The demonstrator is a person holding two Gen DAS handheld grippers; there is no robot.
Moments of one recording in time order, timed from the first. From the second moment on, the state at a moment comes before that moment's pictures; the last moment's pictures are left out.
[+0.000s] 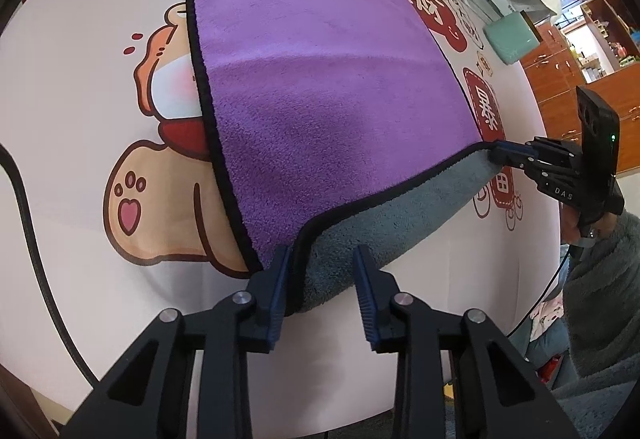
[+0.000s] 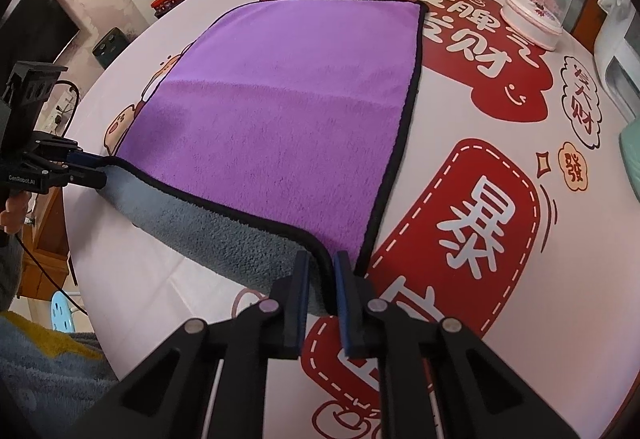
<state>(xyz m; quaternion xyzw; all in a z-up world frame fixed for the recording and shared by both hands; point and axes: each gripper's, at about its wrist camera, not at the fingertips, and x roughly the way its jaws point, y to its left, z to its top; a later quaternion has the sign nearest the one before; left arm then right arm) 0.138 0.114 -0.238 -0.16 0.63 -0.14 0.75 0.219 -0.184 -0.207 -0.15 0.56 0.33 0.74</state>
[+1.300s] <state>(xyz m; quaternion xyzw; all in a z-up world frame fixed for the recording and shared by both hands) 0.230 0.144 -0.133 -0.06 0.50 0.02 0.86 0.291 -0.117 -0.116 -0.17 0.39 0.18 0.88</state>
